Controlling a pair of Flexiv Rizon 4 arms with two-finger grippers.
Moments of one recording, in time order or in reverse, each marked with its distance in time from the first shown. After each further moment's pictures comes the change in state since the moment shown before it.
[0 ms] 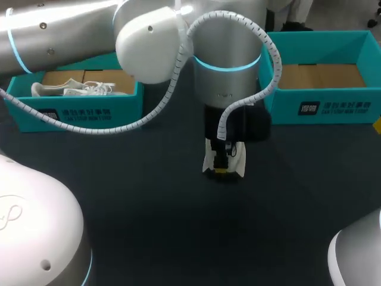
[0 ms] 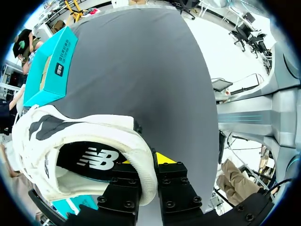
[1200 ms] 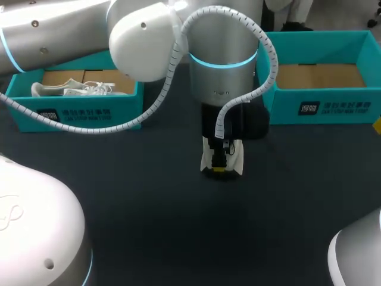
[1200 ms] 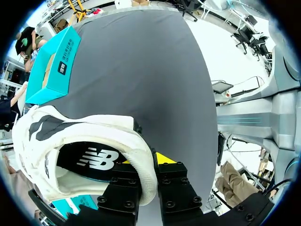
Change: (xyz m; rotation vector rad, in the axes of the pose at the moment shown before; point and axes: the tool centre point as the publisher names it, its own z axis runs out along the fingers) left arm 0.003 0.004 -0.008 0.009 -0.008 -0.024; right arm 0.000 0.000 0.000 0.000 0.000 0.000
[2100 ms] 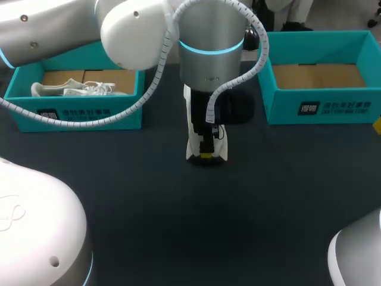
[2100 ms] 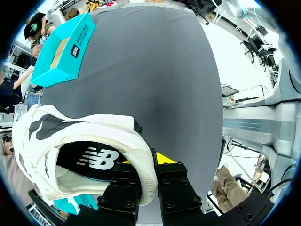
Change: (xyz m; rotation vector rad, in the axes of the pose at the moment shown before) left arm -0.031 0.027 -0.003 -0.028 -0.006 -0.106; right arm 0.000 0.000 0.000 0.000 0.000 0.000
